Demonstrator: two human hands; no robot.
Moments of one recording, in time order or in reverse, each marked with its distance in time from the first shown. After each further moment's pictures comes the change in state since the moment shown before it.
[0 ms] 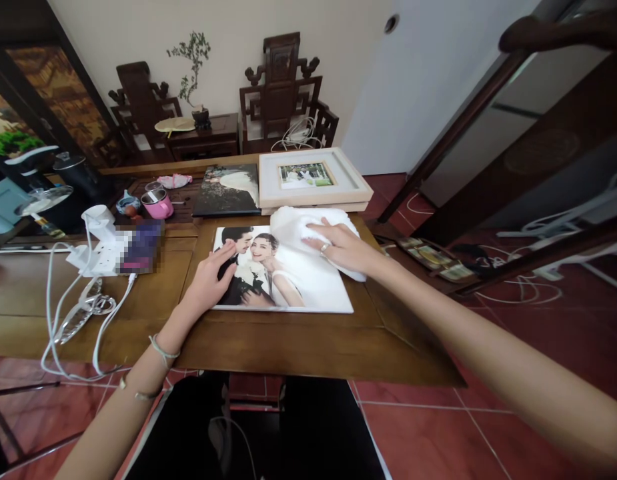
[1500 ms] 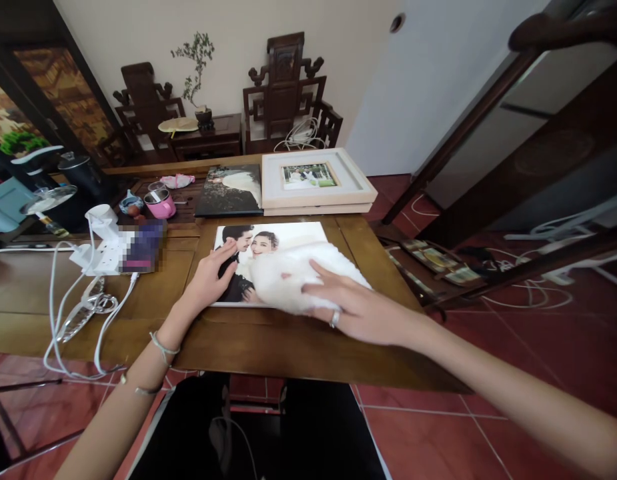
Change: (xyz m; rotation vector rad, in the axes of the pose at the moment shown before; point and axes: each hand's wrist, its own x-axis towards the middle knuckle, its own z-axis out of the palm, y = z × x) left_hand 0.003 0.000 -0.005 0.018 -0.018 0.001; right_hand -0.063 -0.058 0.009 0.038 -0.289 -0.195
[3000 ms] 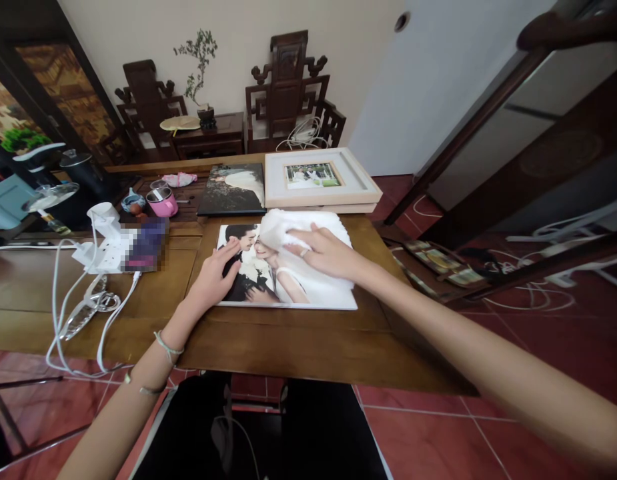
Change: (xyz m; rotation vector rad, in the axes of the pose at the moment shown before) left_hand 0.001 -0.003 0.005 0.000 0.018 -0.004; right_hand 0.070 0.038 -0.014 -0.146 0.223 0.133
